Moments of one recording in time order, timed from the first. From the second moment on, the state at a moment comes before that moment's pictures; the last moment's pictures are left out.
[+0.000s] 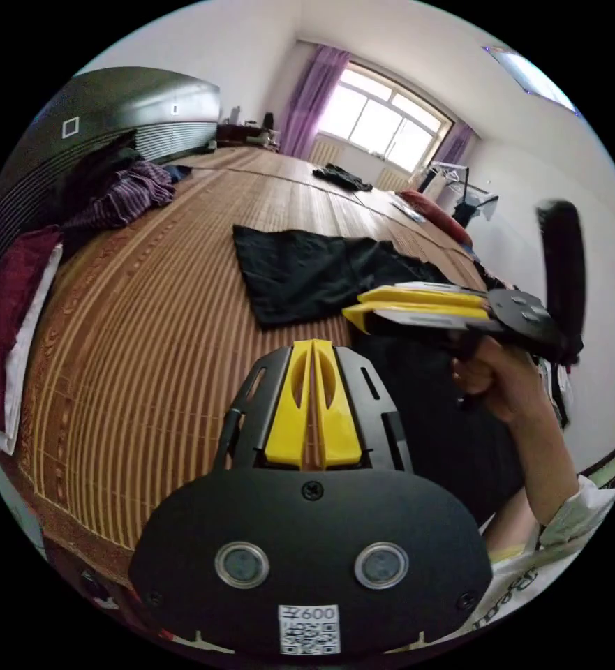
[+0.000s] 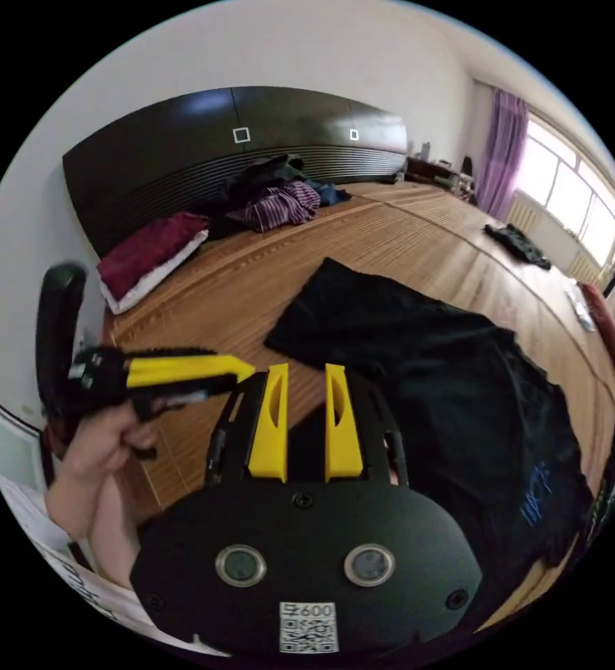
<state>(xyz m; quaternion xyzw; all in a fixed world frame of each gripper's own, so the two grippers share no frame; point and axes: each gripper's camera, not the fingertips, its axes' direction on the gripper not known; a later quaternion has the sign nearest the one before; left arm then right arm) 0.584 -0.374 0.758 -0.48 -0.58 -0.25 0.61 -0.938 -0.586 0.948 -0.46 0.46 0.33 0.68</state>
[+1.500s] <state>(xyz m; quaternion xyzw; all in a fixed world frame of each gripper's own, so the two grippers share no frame) 0.540 -0.448 0.854 -0.52 -0.62 -0.23 0.55 -0.686 -0.278 0.778 -0.61 0.56 0.25 0.50</state>
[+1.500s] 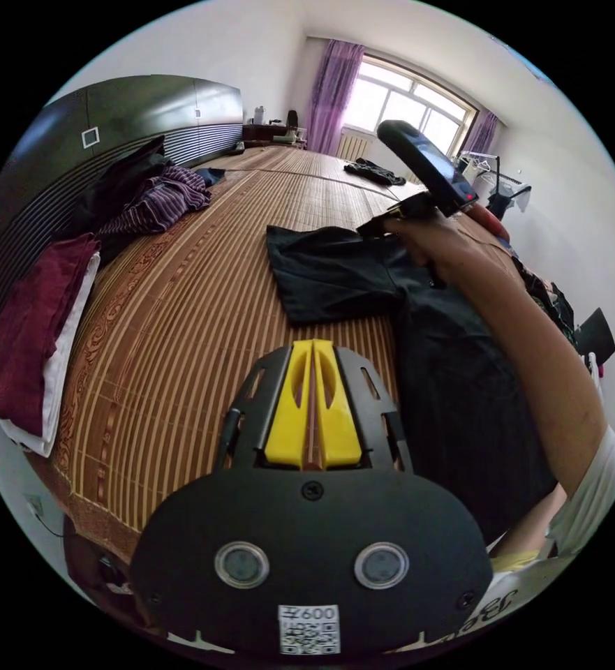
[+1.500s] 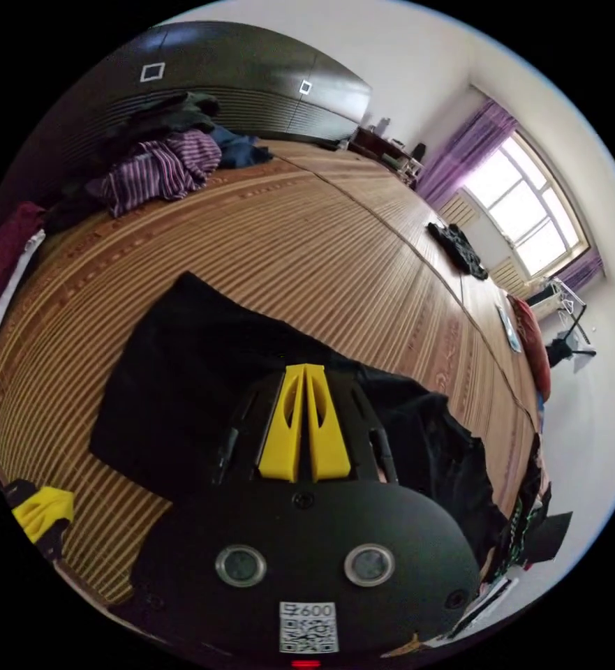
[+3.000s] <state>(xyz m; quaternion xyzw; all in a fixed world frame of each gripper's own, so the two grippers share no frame) 0.625 -0.149 0.806 -0.61 -0.52 -0.15 0.58 -1.161 -0.743 0.713 -0.56 0.65 0.39 0.35</state>
